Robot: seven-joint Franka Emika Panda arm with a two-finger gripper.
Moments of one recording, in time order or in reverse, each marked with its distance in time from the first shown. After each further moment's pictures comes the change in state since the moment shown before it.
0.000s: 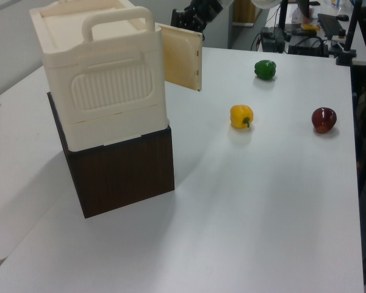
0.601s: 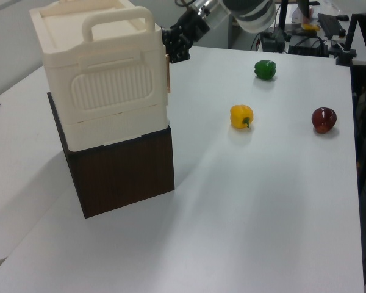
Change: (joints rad) arm 0.003 0.063 0.116 0.000 0.023 0.185 0.010
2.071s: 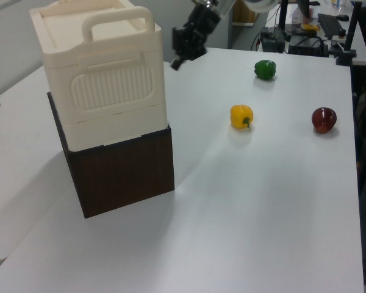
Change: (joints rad) arm -0.138 -0.053 0.017 0.038 -0.195 -0.418 0.039
